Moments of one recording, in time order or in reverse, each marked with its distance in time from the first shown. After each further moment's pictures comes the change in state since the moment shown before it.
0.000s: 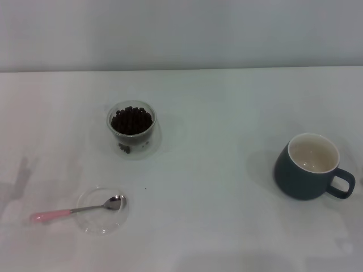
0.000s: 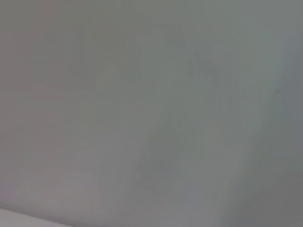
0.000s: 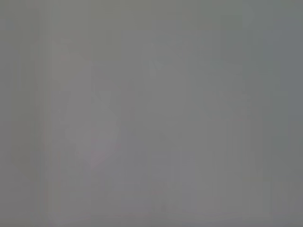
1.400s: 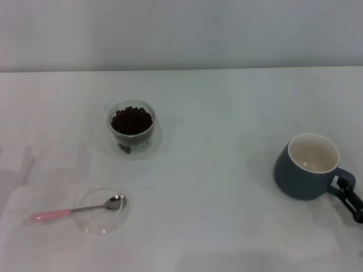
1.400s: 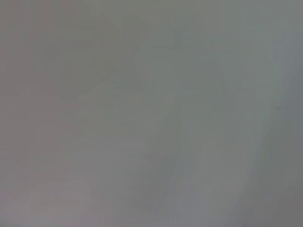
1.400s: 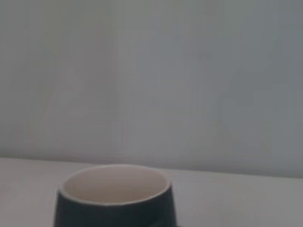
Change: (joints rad) left arm -0.051 0.002 -0.008 -0.003 -0.036 0.009 -0.004; right arm 0.026 0.000 -0.178 0.016 -0.004 0.127 -0.004
